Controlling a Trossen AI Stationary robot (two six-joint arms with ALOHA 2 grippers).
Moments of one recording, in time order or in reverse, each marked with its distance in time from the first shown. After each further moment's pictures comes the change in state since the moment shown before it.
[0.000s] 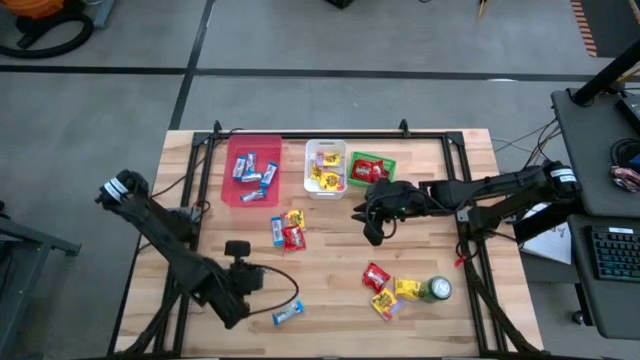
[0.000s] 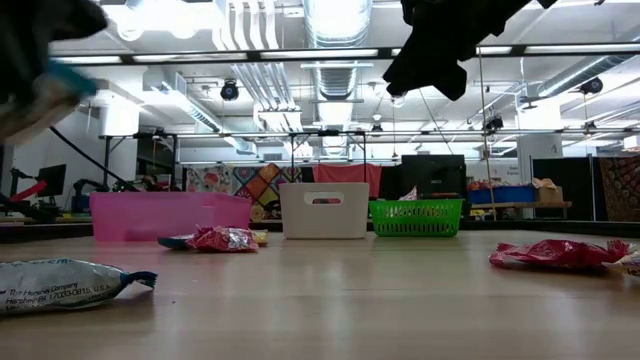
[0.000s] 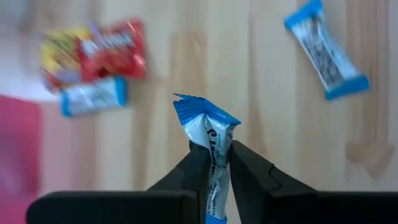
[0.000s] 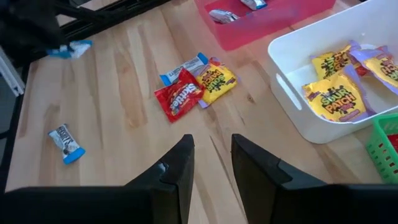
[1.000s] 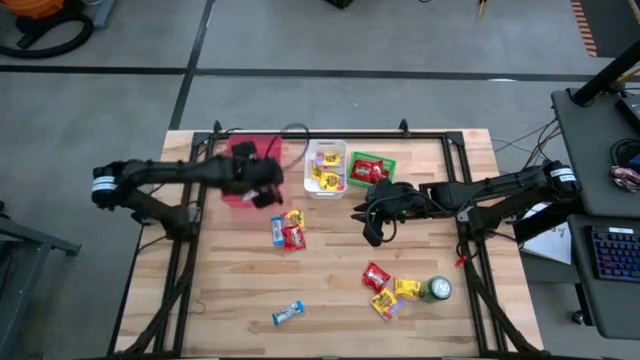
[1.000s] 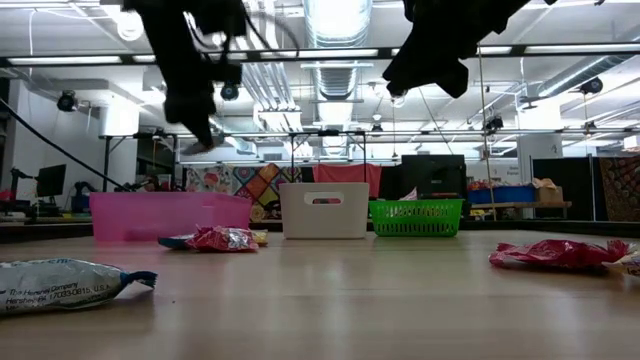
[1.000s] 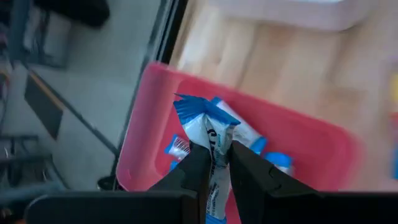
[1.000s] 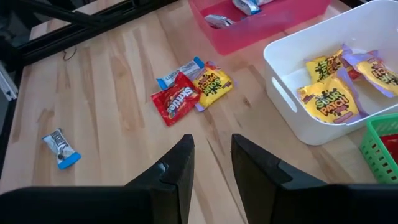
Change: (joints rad) left arm 0.944 -0.179 -0.089 0.102 -0.233 0.735; right arm 0.026 0.000 0.000 0.004 0.053 0.012
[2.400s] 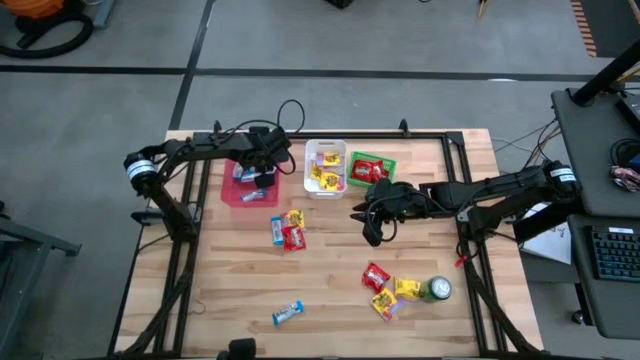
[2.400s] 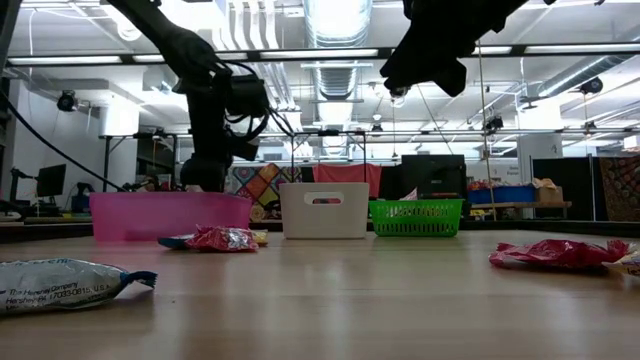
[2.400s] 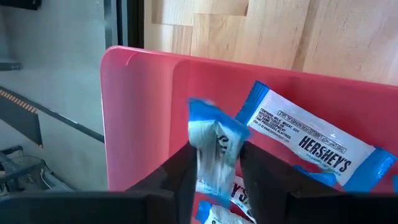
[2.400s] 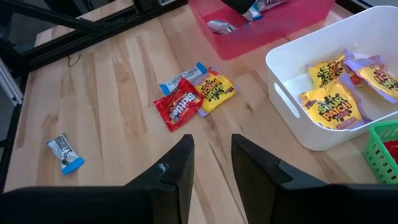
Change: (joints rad) left arm 0.414 0.303 0.001 0.279 0.209 0.555; right arm 0.000 0.000 0.000 0.022 0.000 0.000
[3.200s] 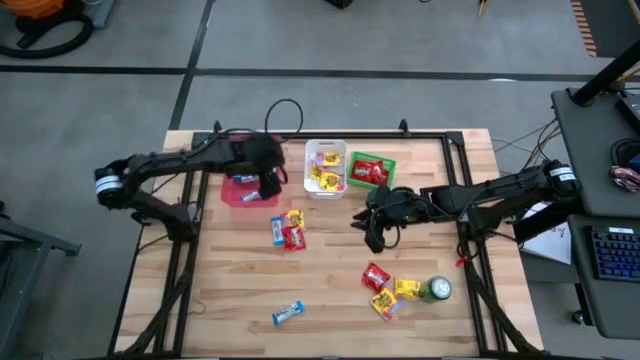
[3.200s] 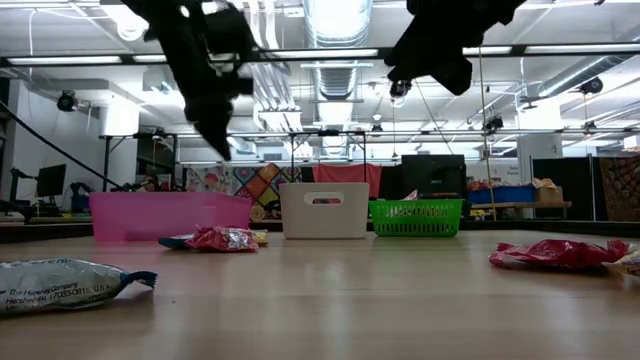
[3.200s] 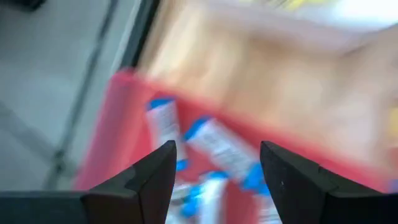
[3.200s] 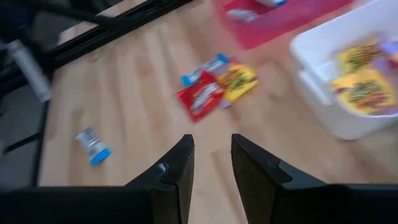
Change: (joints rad) left arm -0.159 -0.241 -0.003 -0.106 0.106 -0.380; right arm 0.040 0.000 0.000 0.001 -0.029 0.066
